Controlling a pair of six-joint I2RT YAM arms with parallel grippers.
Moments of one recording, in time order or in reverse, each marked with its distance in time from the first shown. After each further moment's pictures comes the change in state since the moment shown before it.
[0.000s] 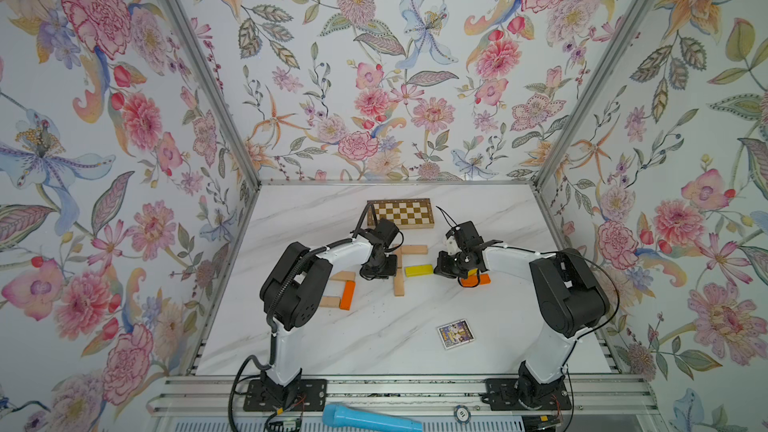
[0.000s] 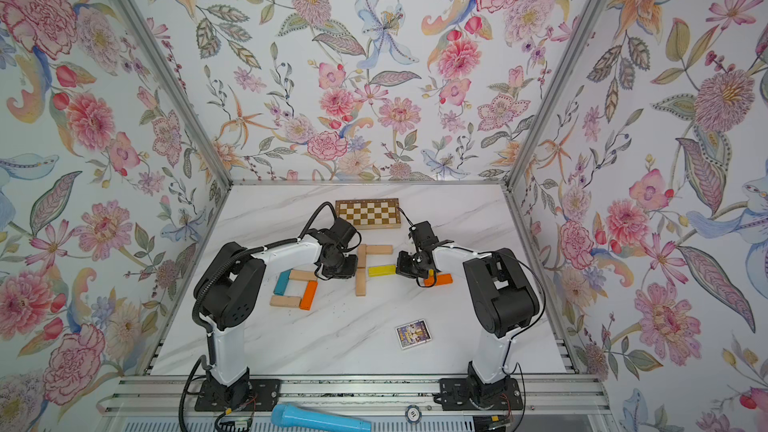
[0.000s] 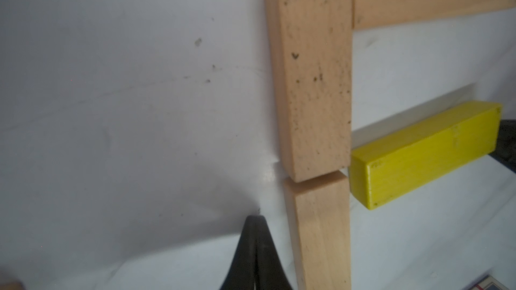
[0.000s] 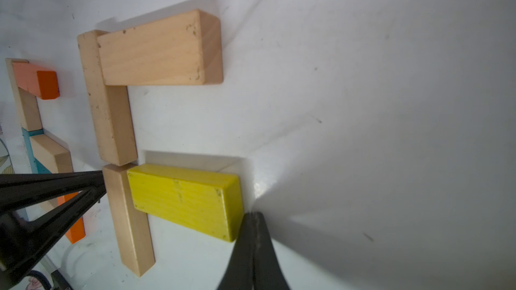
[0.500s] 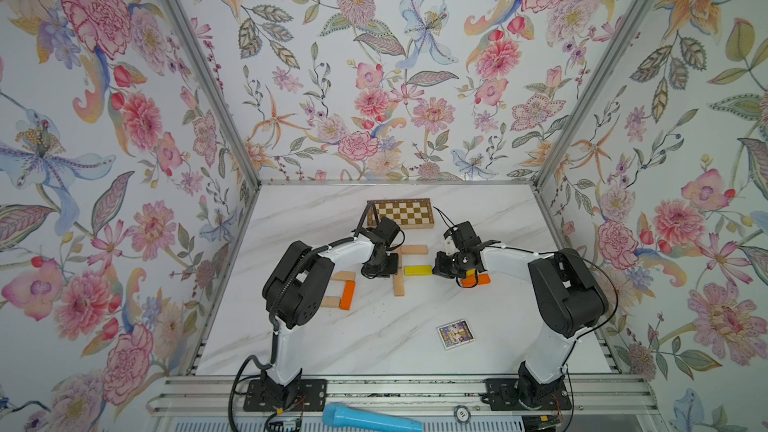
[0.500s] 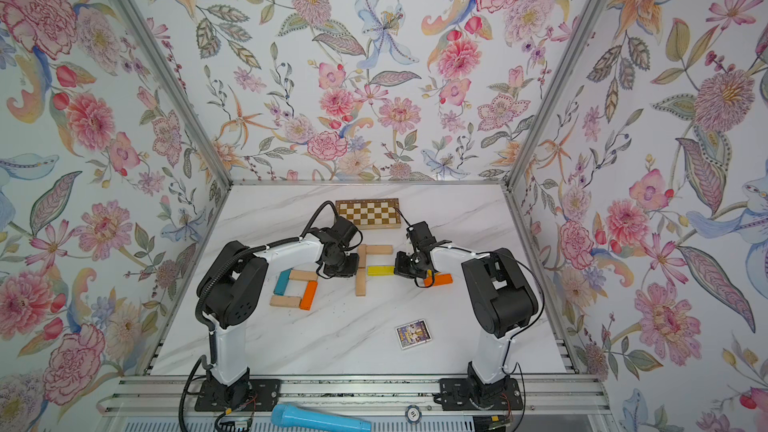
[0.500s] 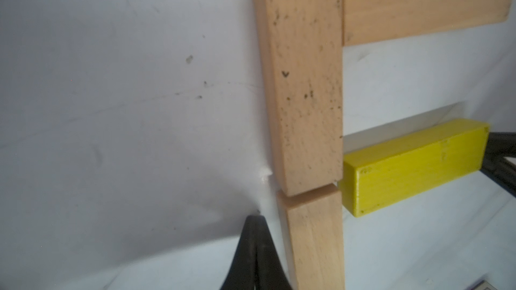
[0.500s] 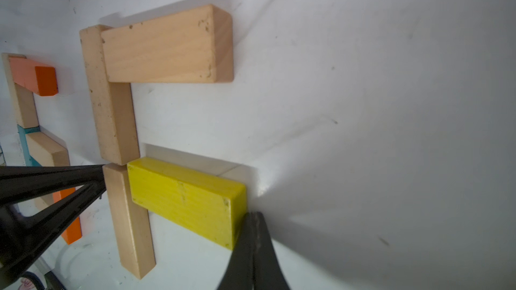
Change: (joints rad) left arm 0.000 0.021 0.026 0.001 0.003 0.000; right arm 0.026 0.003 0.005 0.004 0.015 -0.001
